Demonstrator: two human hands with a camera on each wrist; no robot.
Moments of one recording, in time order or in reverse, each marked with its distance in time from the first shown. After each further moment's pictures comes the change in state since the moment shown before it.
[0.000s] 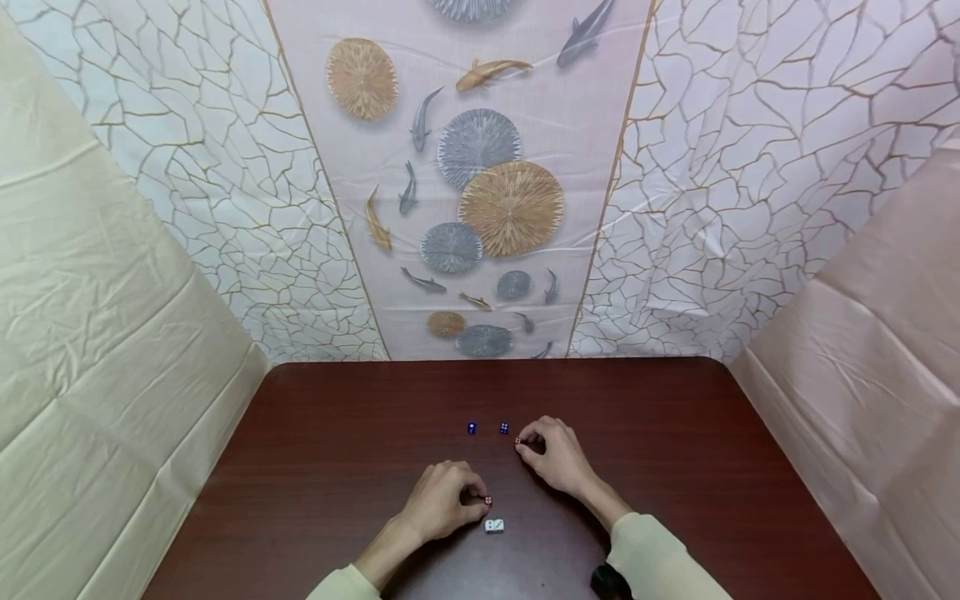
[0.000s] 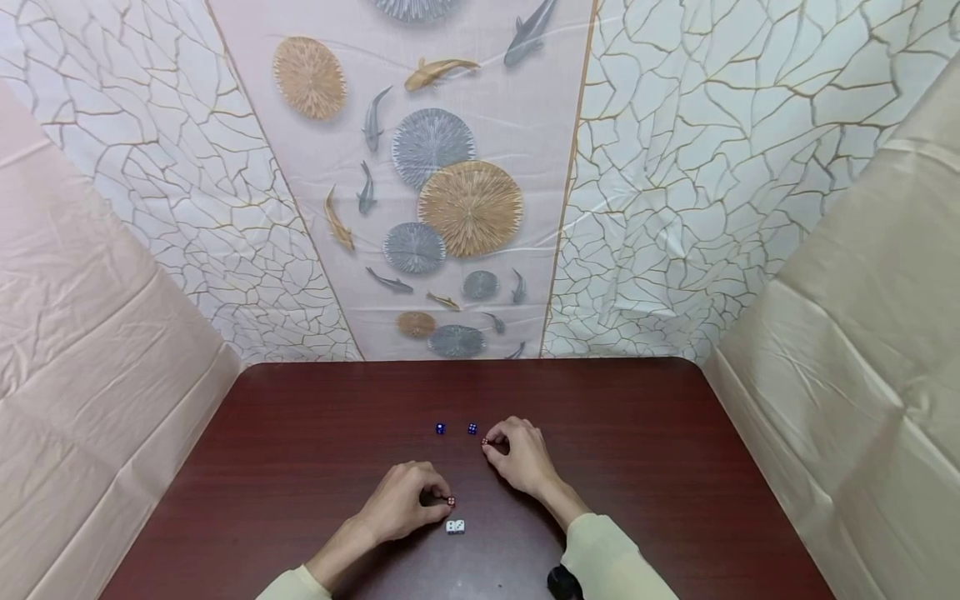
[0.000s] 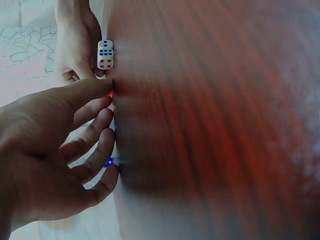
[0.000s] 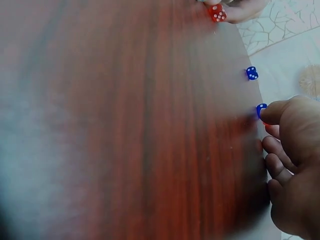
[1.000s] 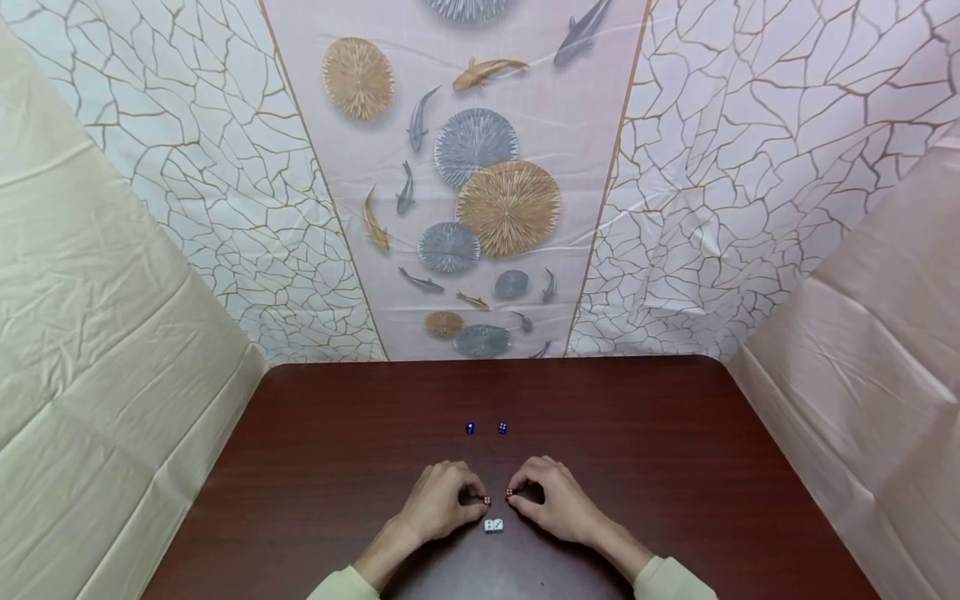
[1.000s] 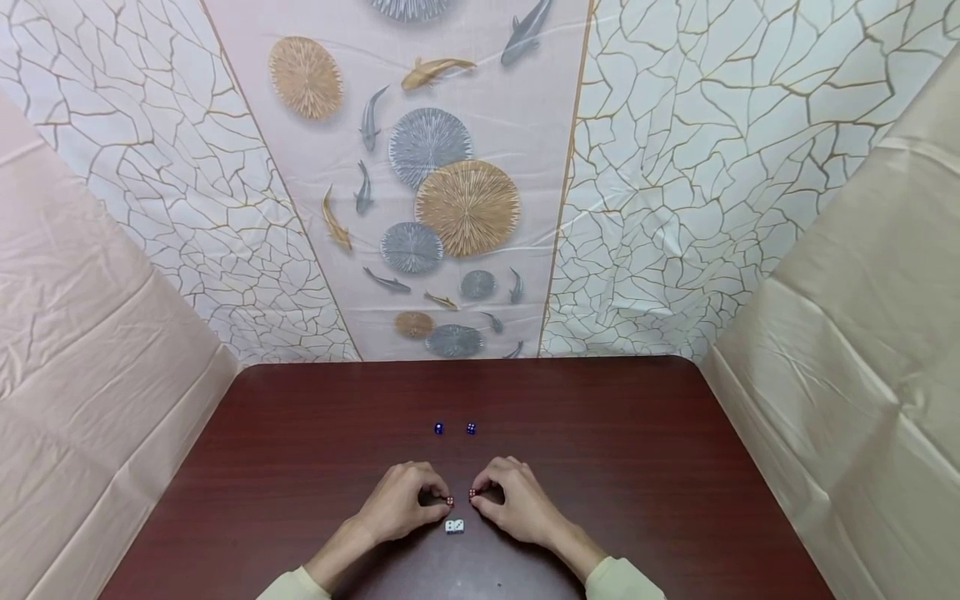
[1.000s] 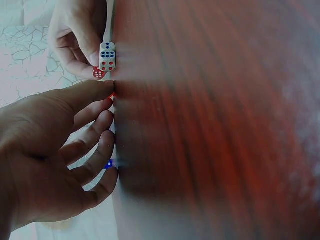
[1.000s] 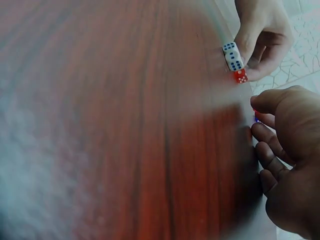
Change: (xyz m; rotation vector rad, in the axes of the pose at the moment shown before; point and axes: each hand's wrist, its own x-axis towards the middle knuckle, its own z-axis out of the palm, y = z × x) left_hand -0.003 -0.001 0.001 -0.030 0.069 0.074; right_hand -0.060 -0.020 -0.001 0.053 -0.128 -0.239
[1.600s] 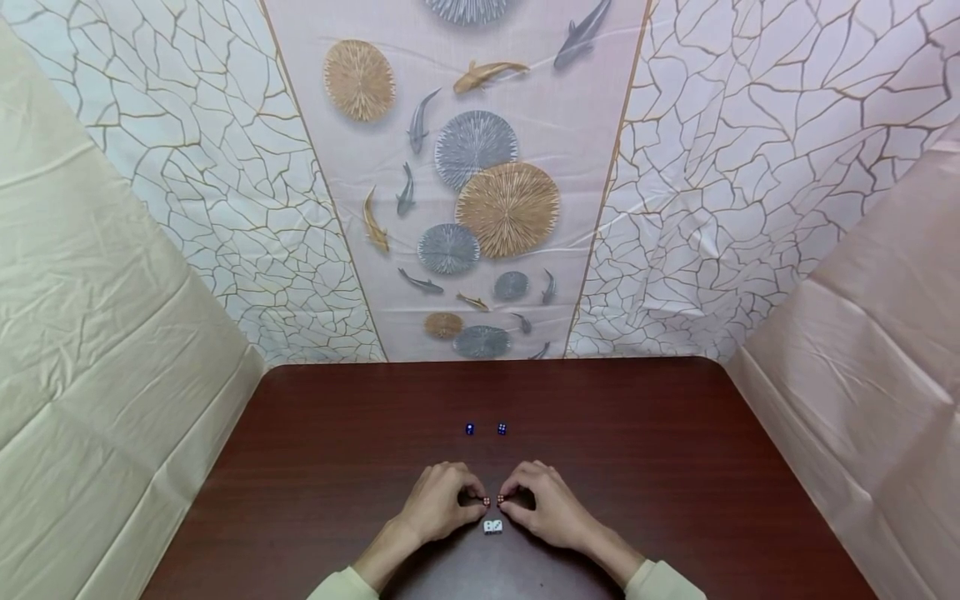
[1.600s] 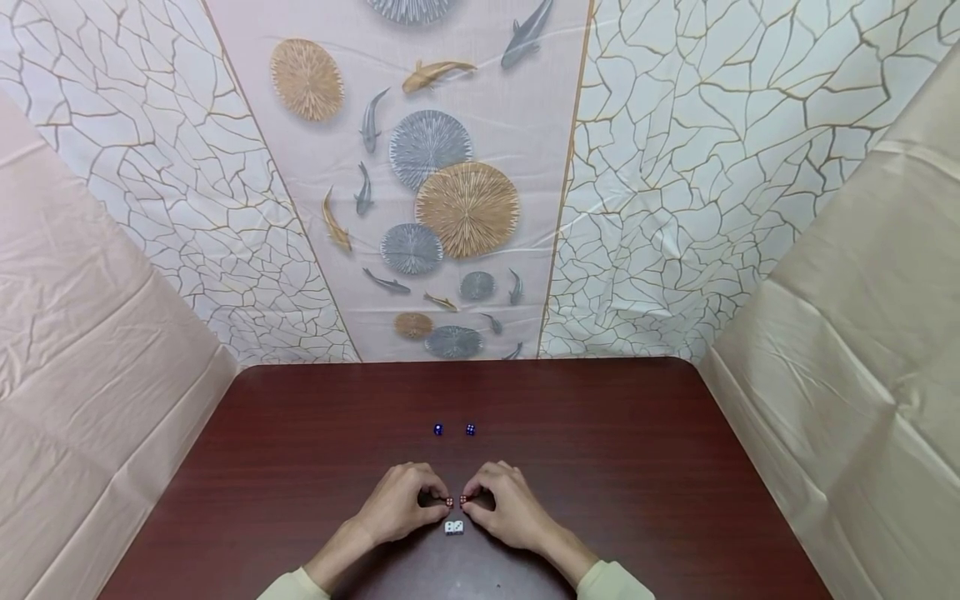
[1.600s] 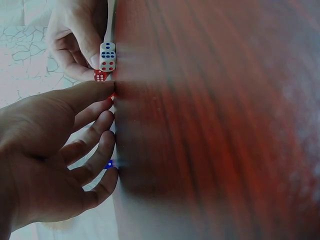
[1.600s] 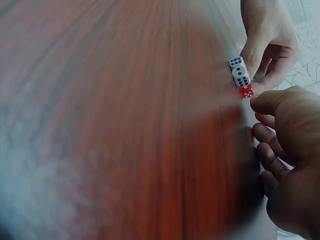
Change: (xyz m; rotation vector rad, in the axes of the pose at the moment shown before) left_hand 0.002 0.004 -0.004 0.011 -0.053 -0.053; right_hand 0.001 -0.009 0.009 0.011 -0.009 -0.034
